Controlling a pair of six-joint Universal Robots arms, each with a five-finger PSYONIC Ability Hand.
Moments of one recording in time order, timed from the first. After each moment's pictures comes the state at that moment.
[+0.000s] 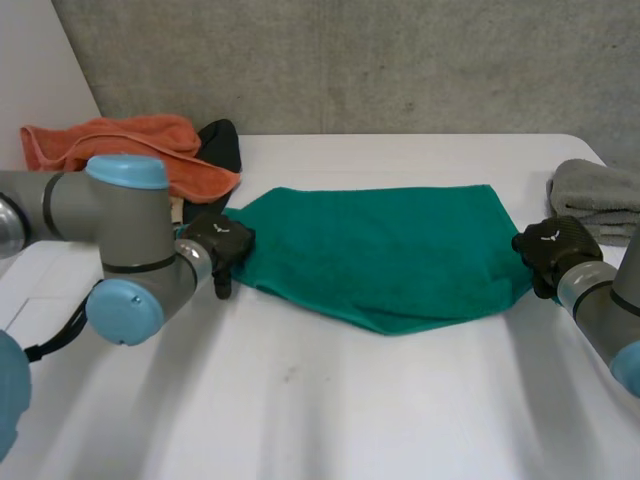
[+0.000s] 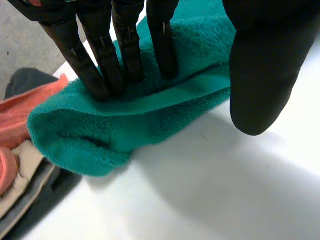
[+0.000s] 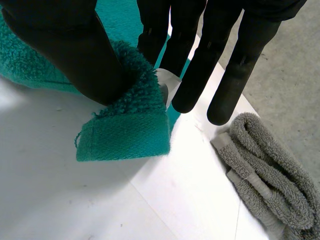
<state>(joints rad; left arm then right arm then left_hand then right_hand) 4.28 -2.36 -1.07 2.96 -1.55 3.68 1.72 -1.10 1.62 -0.16 1.50 2.46 0.53 0.52 0.53 0.51 0.33 1.12 1.17 1.19 1.20 0.98</state>
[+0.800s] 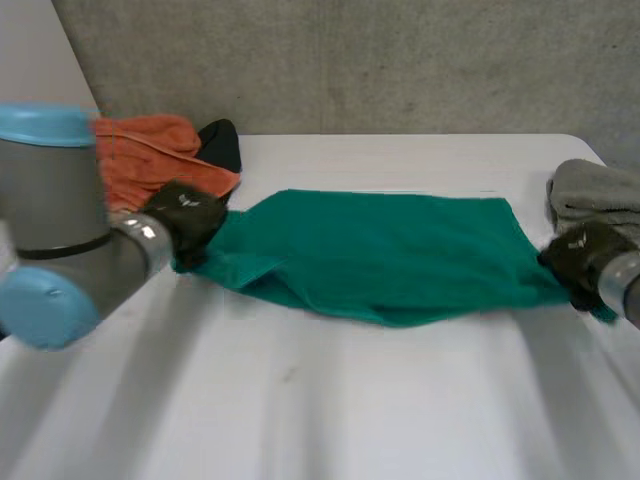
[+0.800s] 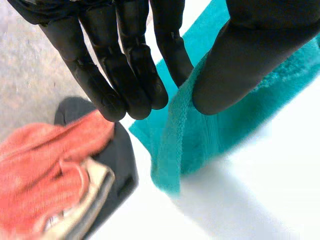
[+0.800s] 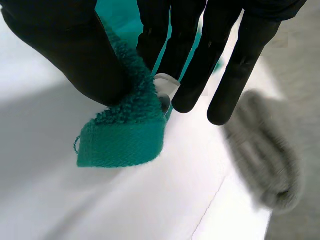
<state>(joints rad) 4.34 -2.03 -1.29 2.90 -1.51 3.73 1.65 -1.23 1.55 0.26 1.48 2.24 1.15 1.19 1.18 1.19 0.99 1.12 1.17 1.19 1.20 0.98</state>
